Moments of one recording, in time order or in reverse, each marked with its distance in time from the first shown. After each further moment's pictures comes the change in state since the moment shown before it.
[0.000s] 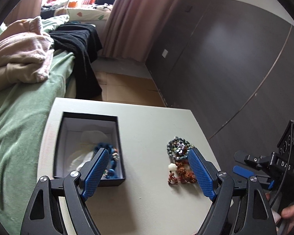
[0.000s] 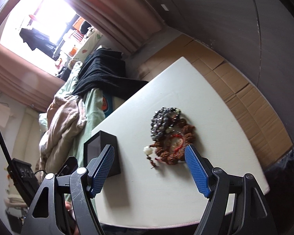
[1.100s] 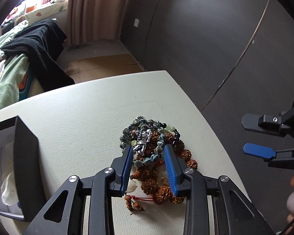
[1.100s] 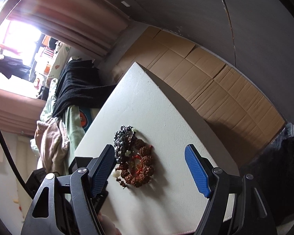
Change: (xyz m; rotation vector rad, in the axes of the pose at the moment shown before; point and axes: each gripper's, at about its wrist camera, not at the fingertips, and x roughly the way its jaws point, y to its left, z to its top) left arm 0.138 -0.088 -0.017 0.229 0.193 -0.021; right arm 0.014 -0.072 0.041 0.224 0.052 -0.068
